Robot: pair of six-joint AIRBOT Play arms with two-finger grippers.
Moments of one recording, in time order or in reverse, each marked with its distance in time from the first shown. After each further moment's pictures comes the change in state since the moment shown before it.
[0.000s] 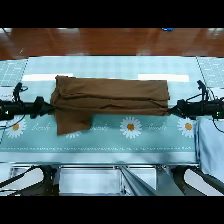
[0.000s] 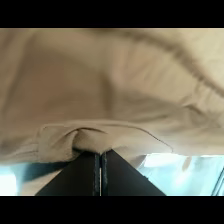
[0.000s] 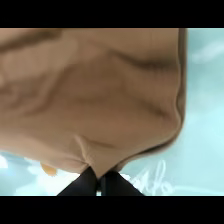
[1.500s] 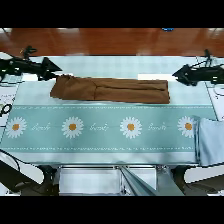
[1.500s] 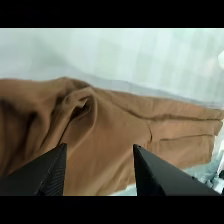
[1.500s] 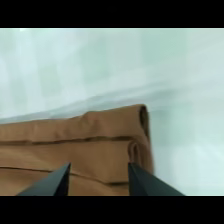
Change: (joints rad) left arm -0.130 -0.629 0.946 0.035 -0.166 -0.294; right arm -0.021 -0.533 0.652 0.092 -0.087 0.013
